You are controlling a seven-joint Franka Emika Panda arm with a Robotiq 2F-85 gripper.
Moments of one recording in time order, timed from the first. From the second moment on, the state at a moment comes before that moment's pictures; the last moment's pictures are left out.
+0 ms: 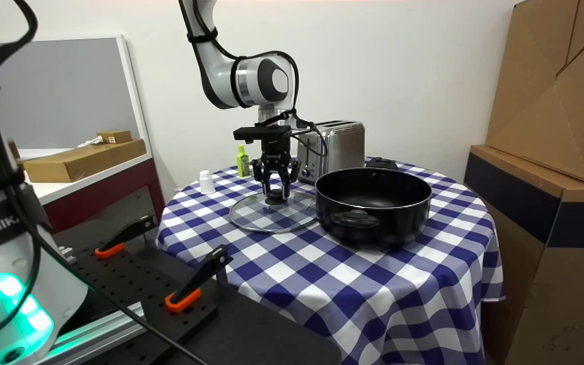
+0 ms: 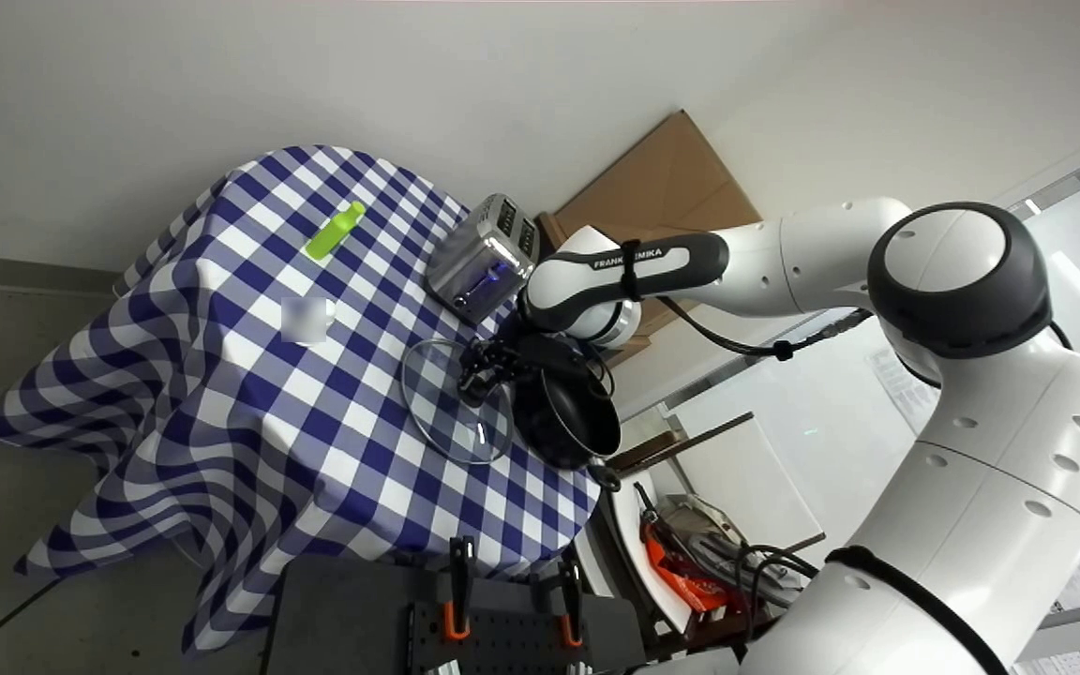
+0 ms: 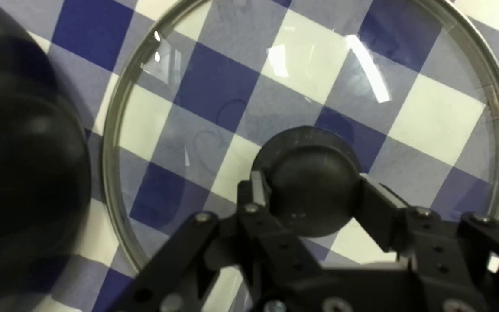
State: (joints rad) arm 0.03 0.58 0.02 -2.13 -0.18 2.53 0.04
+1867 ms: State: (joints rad) arm -0.07 0.04 -0.05 -2.24 -0.12 2.21 -0.23
